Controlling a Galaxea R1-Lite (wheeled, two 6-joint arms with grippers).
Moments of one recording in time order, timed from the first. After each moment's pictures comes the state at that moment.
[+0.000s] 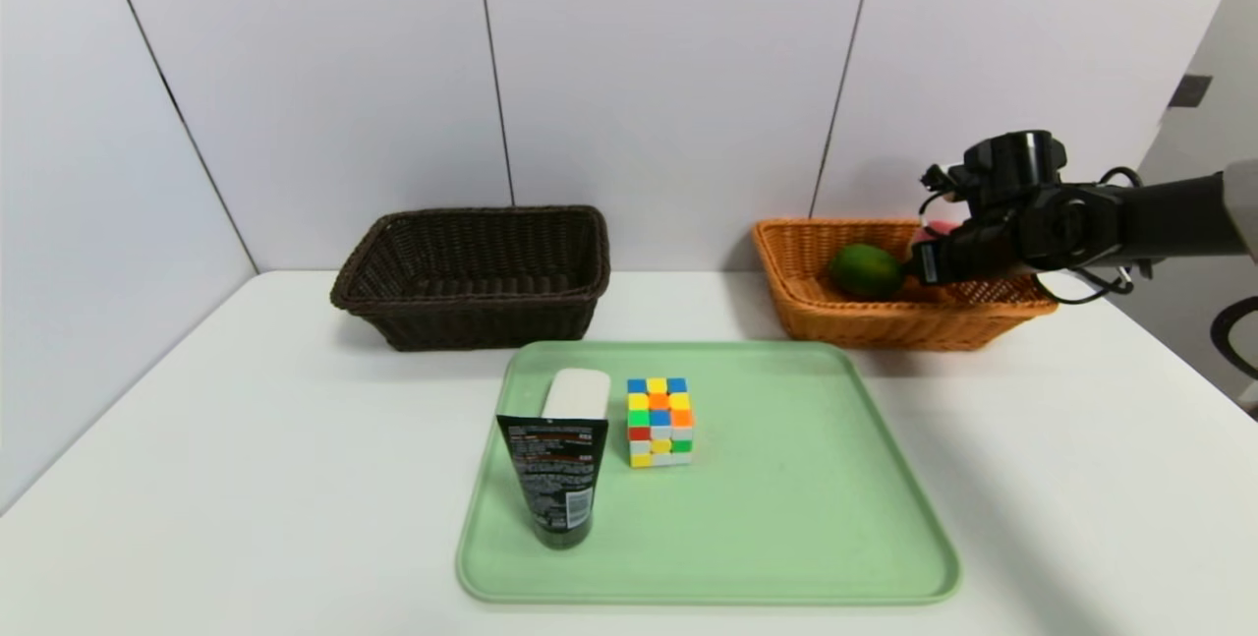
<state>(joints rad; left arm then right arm) 0.00 0.07 -0.32 0.33 -0.06 0.10 -0.01 2.21 -1.68 0.09 -0.19 -0.16</state>
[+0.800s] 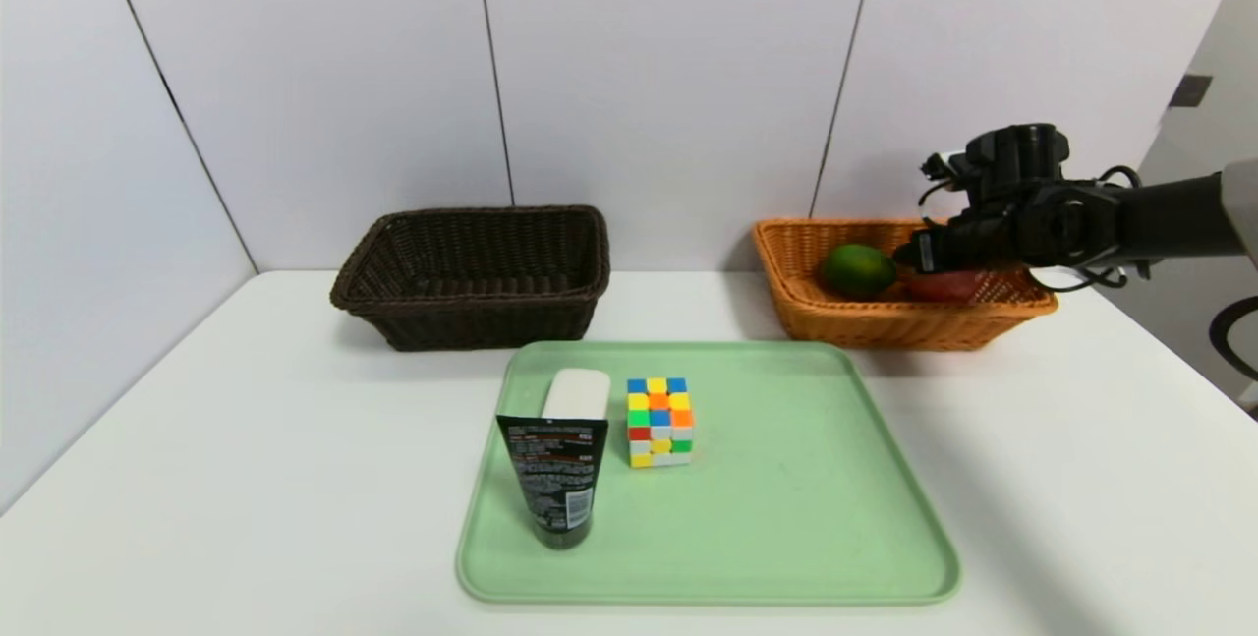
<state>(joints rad) 0.00 0.08 -0.32 0.32 -0.06 0.10 -0.01 2.21 -1.67 -0.01 -0.18 -0.16</state>
